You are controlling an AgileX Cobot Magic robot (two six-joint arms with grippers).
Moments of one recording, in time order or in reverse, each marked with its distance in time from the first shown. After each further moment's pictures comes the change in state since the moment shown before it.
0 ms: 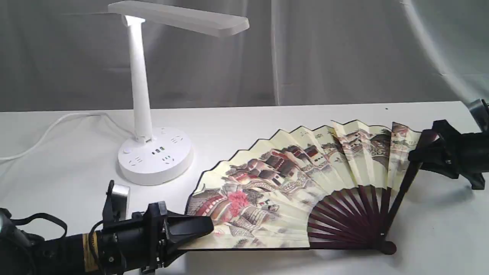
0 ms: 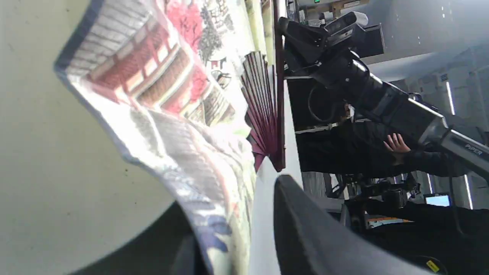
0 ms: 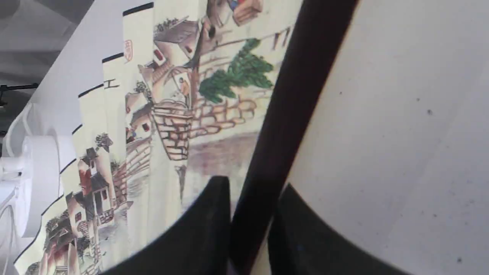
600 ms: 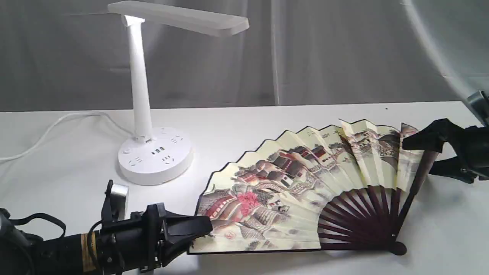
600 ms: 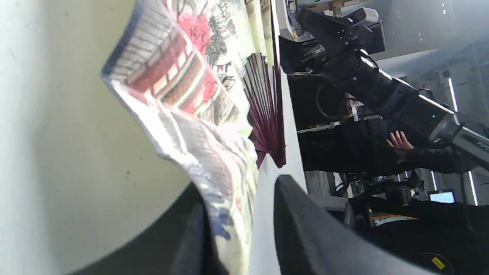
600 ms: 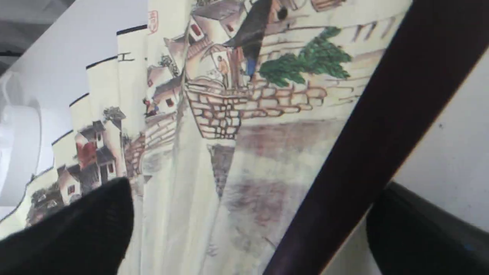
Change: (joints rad) left arm 0.006 0.000 0.000 0.004 -0.005 0.026; right arm 0.000 -0.045 0.000 -0.064 0.005 -0.053
